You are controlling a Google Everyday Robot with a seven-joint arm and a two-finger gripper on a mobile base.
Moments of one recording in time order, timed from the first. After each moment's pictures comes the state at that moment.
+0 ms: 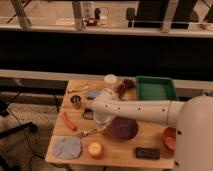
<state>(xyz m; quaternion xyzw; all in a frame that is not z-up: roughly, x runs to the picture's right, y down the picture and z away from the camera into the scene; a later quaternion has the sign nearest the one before) -0.034 0.215 0.824 -0.33 -0.11 -0.11 0.93</state>
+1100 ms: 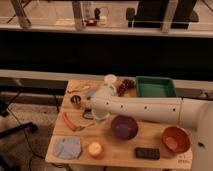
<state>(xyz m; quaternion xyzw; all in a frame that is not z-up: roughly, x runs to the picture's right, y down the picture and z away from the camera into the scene) -0.043 0.166 0.767 -0.27 -0.11 -0.12 0.95</state>
